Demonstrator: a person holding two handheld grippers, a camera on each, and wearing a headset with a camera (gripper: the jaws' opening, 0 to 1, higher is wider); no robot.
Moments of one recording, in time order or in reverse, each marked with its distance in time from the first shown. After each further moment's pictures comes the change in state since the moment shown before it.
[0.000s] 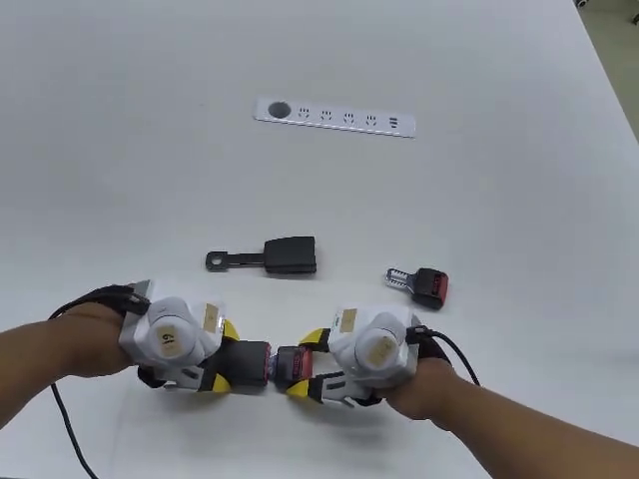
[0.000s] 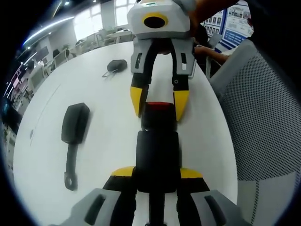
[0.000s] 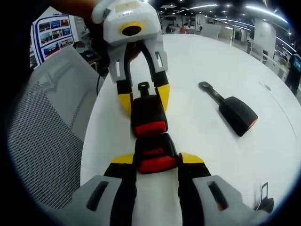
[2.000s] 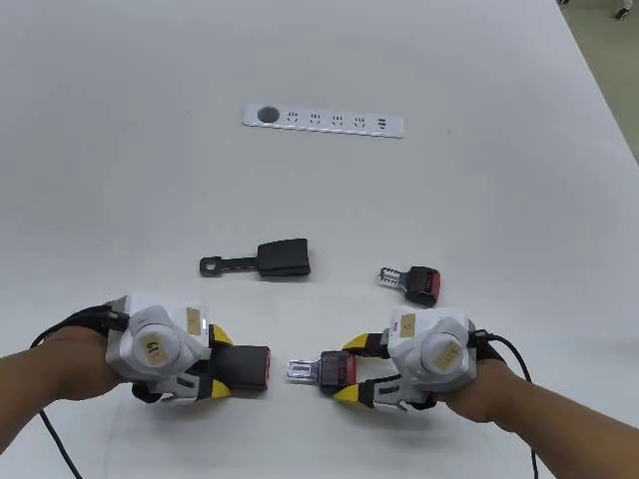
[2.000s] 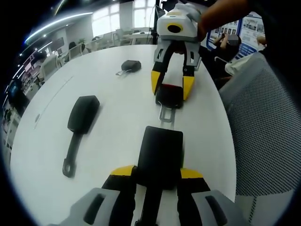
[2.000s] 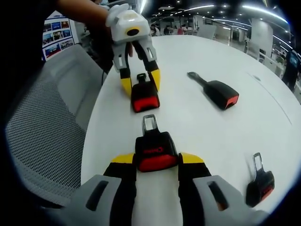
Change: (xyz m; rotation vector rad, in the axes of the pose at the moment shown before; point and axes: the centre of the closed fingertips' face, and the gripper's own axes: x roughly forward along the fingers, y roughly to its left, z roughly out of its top) left arm -0.001 0.007 0.000 -0.133 -0.057 0.064; right arm -0.036 -0.005 -0.039 0.013 -0.008 -0.012
